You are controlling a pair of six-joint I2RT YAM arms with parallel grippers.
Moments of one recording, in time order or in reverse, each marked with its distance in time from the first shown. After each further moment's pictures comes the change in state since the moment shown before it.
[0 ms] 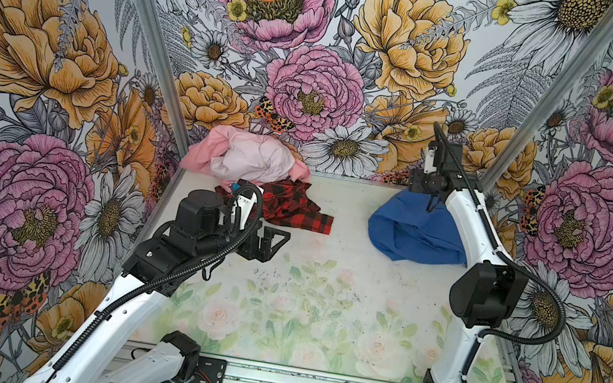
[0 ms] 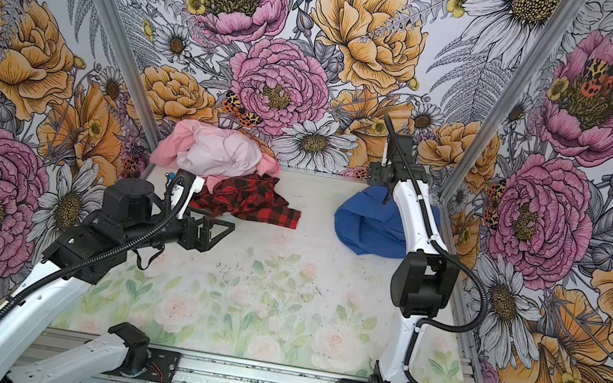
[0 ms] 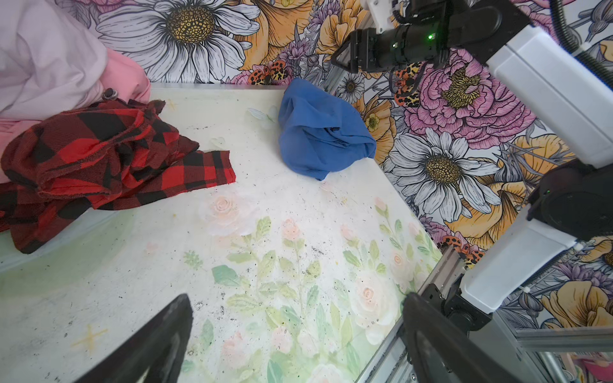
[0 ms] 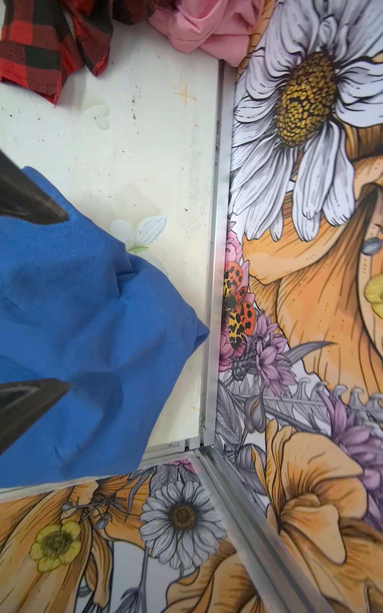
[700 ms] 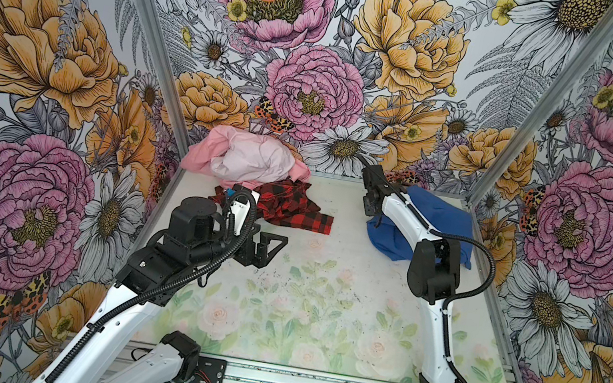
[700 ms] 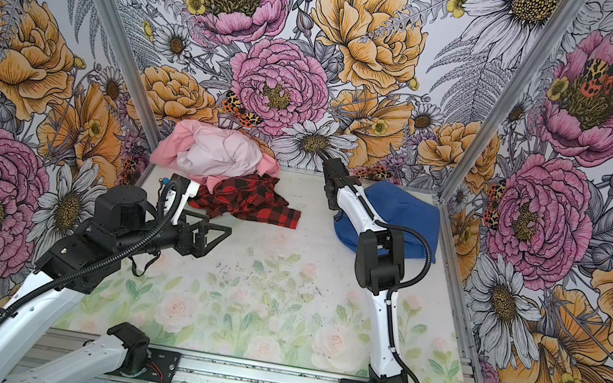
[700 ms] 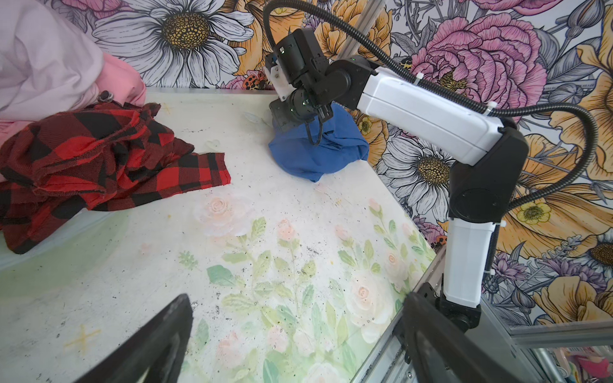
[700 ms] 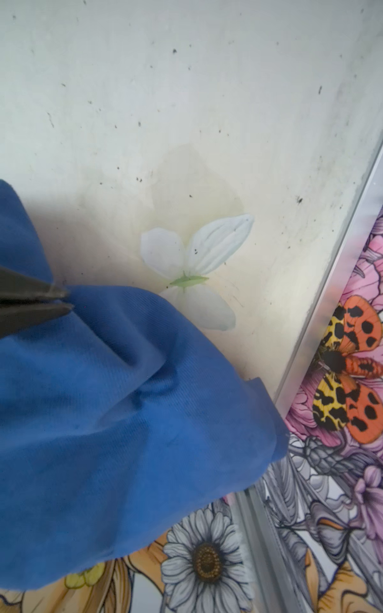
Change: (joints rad) left arm -0.001 -0.061 -0.045 0.015 0.011 -0.010; right arm 0.208 0.328 0.082 -0.051 0.412 0.042
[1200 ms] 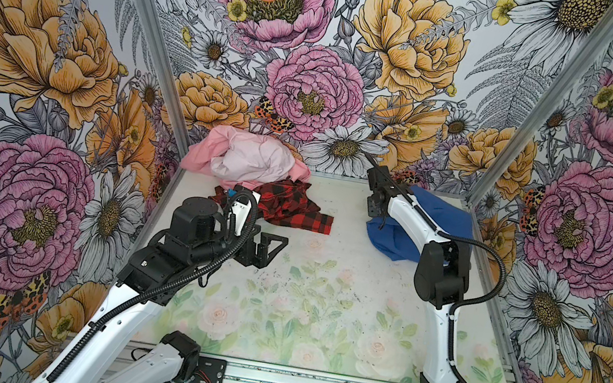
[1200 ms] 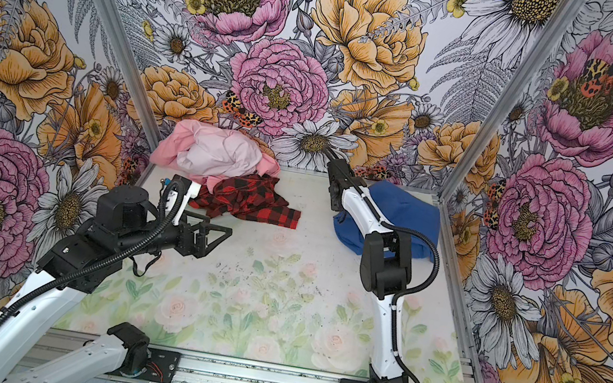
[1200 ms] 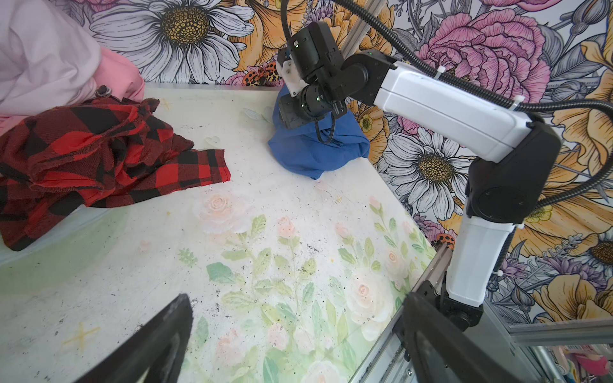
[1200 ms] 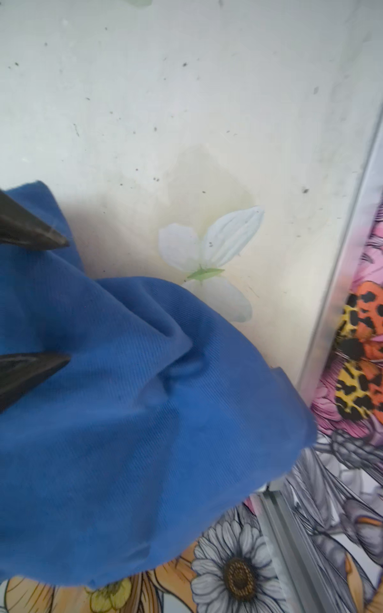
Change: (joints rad) left arm 0.000 -0.003 -0.010 0.000 0.004 0.000; right arm 0.001 -0.083 -0.128 0.012 -0.055 0.088
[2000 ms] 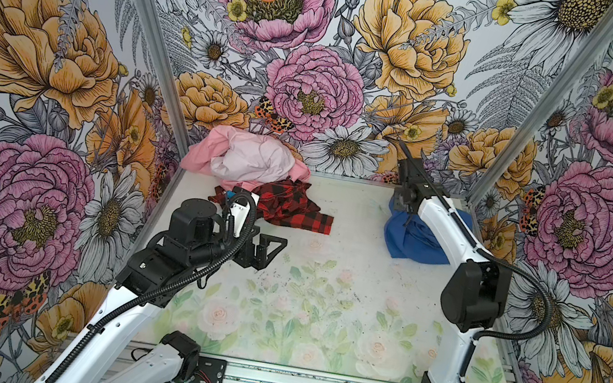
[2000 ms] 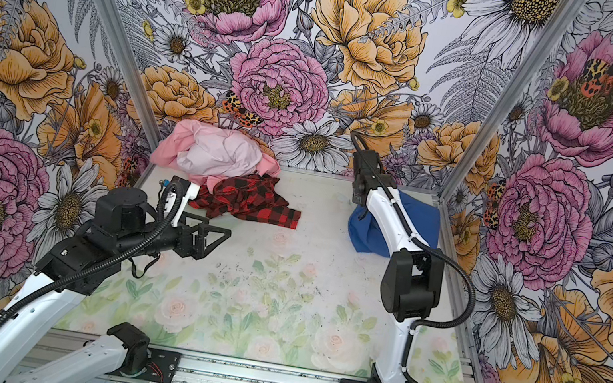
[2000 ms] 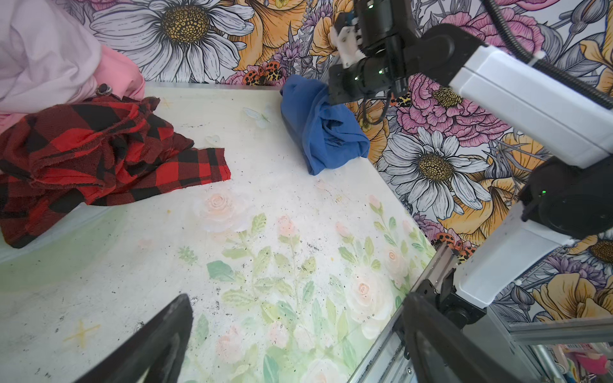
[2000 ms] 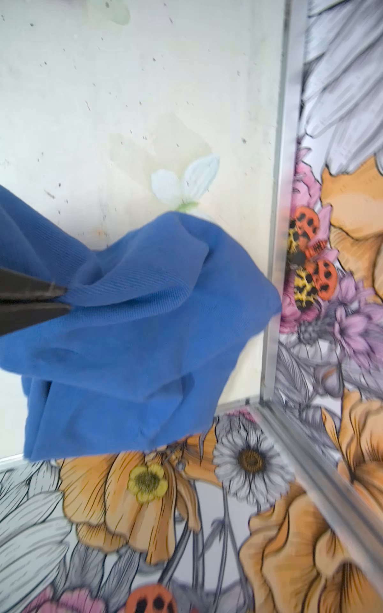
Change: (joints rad) left arm 0.006 -0.005 -0.007 -0.003 0.003 0.003; right arm -0.130 -0.355 -0.182 0.023 0.029 0.009
